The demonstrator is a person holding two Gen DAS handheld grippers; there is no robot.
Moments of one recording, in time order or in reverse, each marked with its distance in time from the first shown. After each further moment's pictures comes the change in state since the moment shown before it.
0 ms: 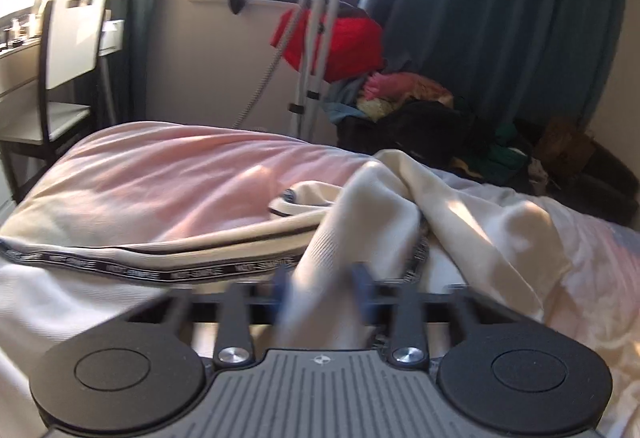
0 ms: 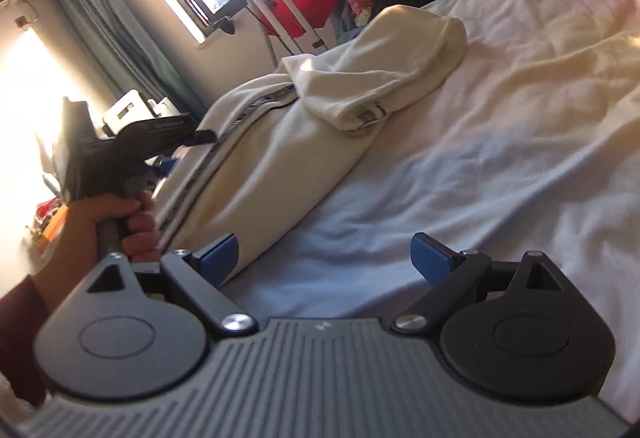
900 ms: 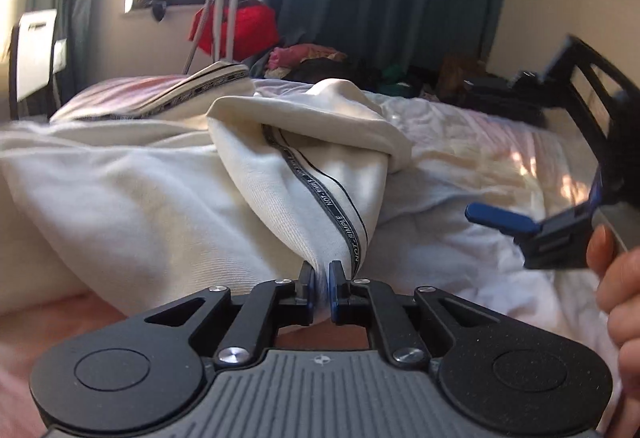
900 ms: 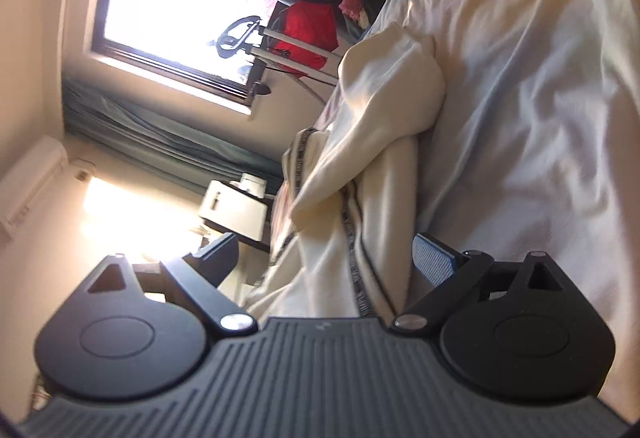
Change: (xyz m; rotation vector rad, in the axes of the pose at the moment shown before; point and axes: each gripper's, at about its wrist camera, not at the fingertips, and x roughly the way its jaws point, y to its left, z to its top) left arm -0.215 -0.049 -0.217 0.119 0.021 -0.177; right arm -0.093 -0.038 -0.039 0.509 -0.057 0.359
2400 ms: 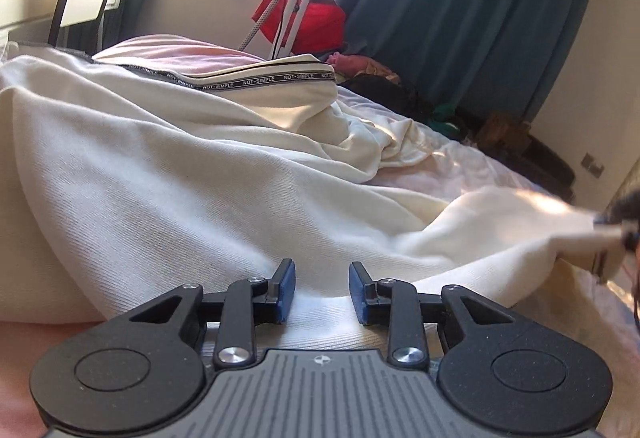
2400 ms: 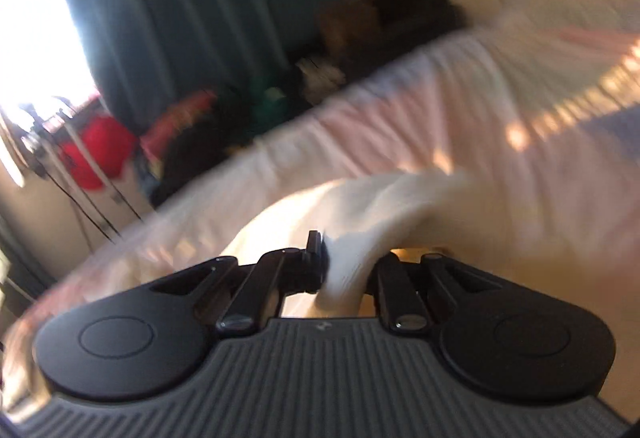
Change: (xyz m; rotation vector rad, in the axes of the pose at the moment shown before) left arm 0.020 0.065 0.024 -0.189 -0.029 0.041; right arm -0.014 -0.006 0.181 -0.360 -0.435 -0.826
